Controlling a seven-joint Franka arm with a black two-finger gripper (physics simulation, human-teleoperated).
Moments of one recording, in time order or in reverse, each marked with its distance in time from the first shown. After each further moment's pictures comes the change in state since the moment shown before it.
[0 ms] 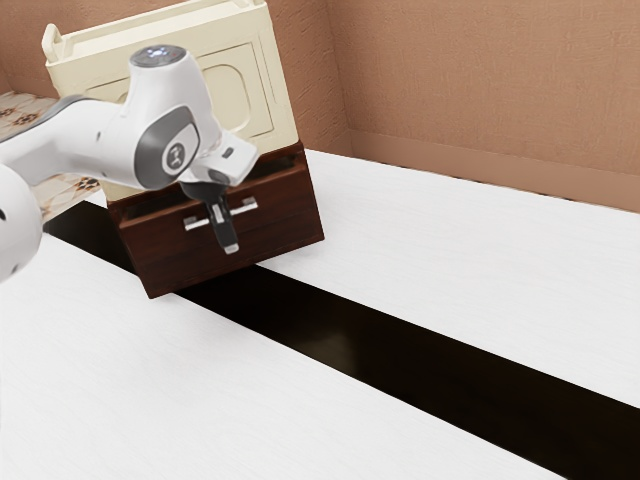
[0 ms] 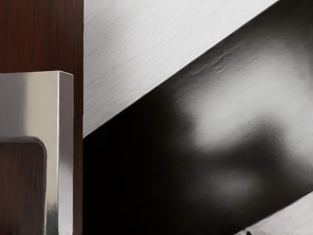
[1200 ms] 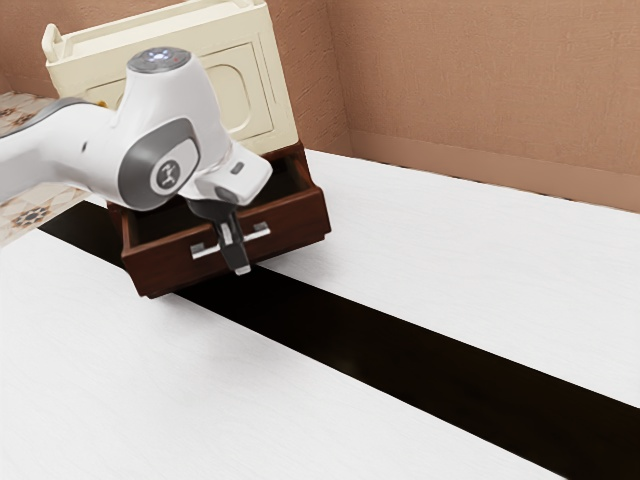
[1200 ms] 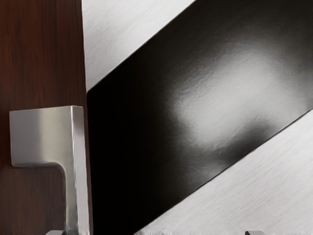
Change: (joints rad) arm 0.010 -0.207 -0.139 -0.224 0.049 0.007 -0.069
